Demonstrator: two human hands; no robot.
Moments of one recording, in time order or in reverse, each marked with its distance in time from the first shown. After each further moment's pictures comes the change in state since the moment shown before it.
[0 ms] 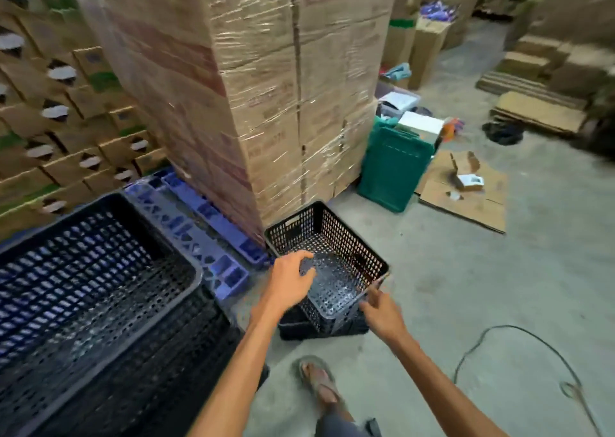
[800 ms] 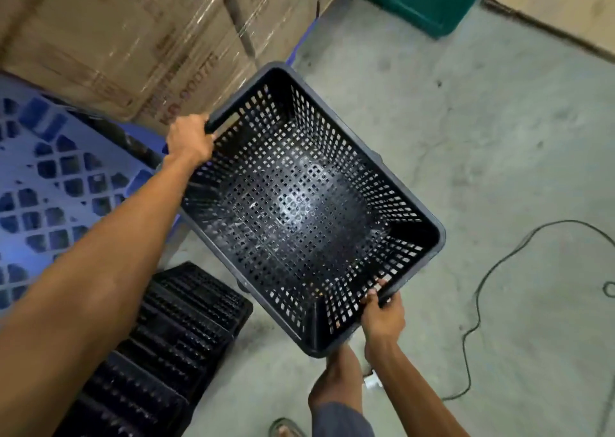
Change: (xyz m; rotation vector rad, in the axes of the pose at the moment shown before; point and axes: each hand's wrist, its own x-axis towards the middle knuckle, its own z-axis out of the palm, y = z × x) left_hand 0.547 -0.293 0.213 0.556 -0.241 -0.357; right_hand 0.340 0.138 0.182 0.414 0.310 0.903
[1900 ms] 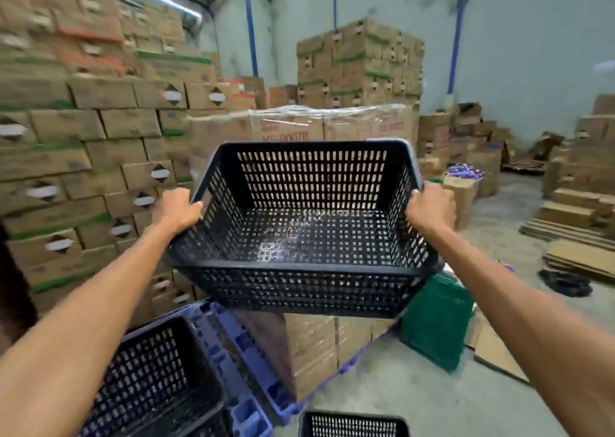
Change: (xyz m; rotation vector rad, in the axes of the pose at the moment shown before) left_hand -0.735 -0.178 -0.517 -0.406 0.935 -0.128; right_hand -0.525 -0.223 -0.519 0.127 0.320 -1.458
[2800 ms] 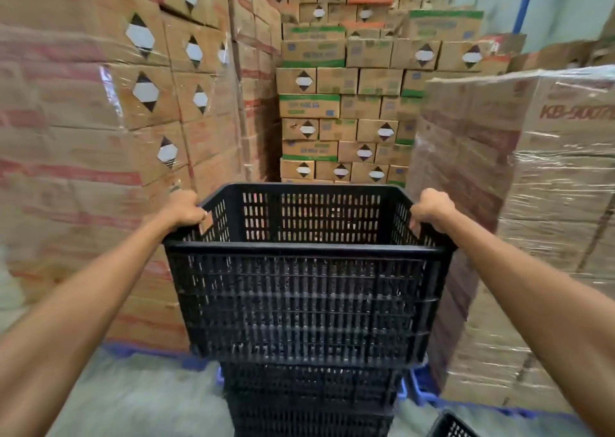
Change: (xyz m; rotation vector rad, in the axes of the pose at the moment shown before) left_hand -0.249 -0.330 -0.207 0.427 -0.064 -0.662; right_hand -0.230 -0.264 0.165 -0.103 -0.942 -0.561
